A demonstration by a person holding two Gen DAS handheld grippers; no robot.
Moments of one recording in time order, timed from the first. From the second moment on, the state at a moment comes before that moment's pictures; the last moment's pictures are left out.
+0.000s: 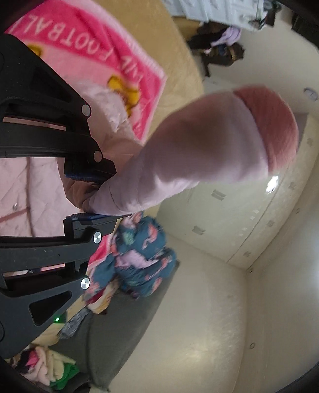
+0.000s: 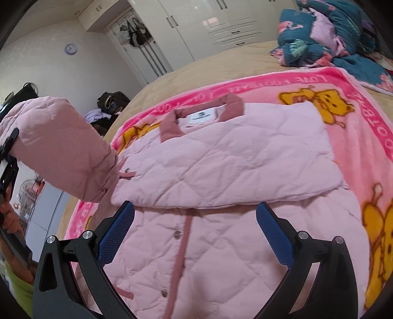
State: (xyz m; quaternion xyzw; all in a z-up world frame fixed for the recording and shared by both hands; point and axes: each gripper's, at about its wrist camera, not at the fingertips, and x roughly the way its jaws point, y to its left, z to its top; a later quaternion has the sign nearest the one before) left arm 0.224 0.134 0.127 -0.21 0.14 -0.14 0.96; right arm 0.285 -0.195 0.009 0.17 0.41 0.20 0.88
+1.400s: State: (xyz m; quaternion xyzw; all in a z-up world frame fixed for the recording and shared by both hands) left arm 0.248 -0.057 -0.022 0.08 0.38 -0.20 0.90; right arm 0.278 -0.299 -0.013 0.33 0.39 0.09 0.86
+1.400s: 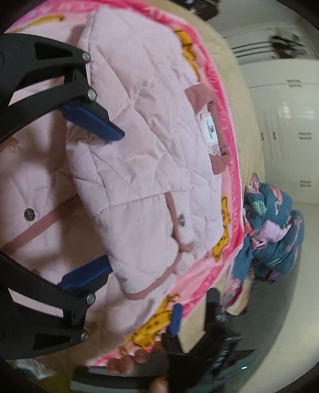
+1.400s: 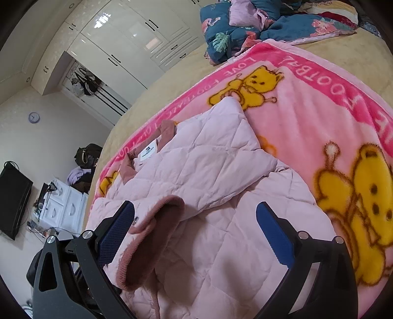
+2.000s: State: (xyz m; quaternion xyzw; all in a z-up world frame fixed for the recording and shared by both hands) left arm 0.269 0.035 0.033 -0.01 0.37 -0.12 0.92; right arm 0.278 -0.254 -0.047 0.33 0.46 0.14 0.81
